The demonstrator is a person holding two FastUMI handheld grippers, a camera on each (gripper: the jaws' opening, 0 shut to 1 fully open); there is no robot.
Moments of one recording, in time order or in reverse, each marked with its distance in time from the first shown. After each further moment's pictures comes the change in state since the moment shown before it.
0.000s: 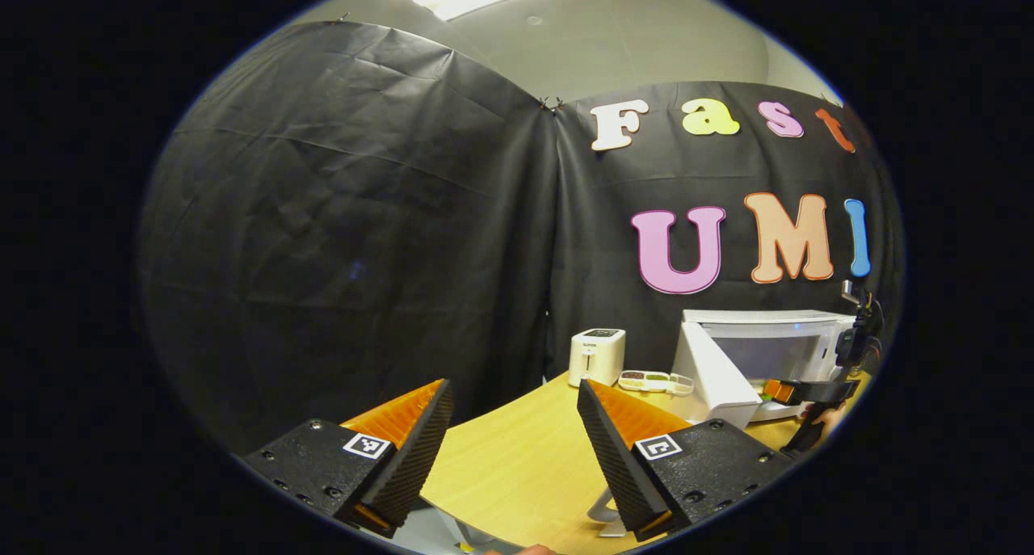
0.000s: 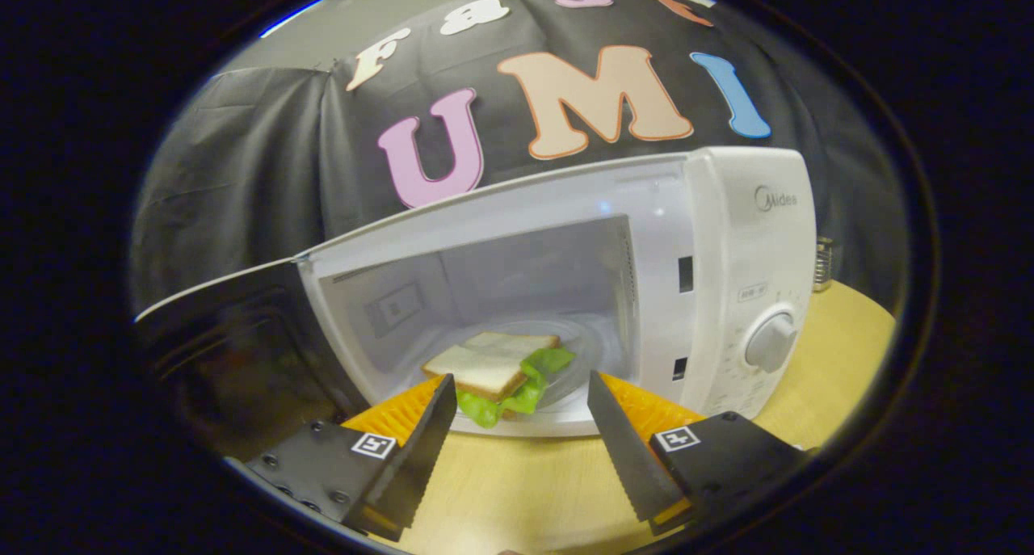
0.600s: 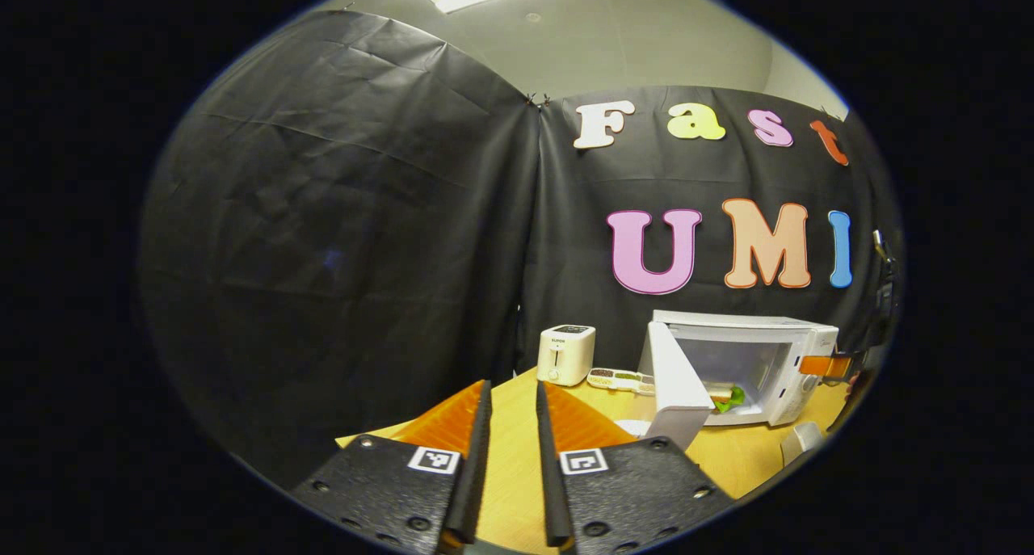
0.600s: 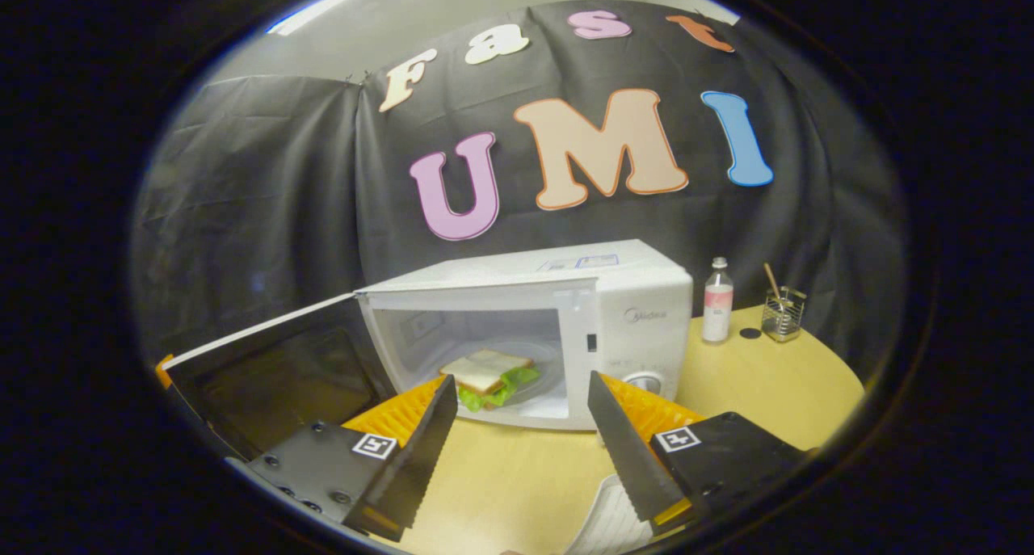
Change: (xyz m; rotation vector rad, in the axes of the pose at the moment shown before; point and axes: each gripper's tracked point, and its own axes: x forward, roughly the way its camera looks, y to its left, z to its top) left arm -0.006 -0.029 -0.008 -0.035 0.033 -0.077; right arm -0.099 -0.049 0.083 -0.064 -0.033 0.038
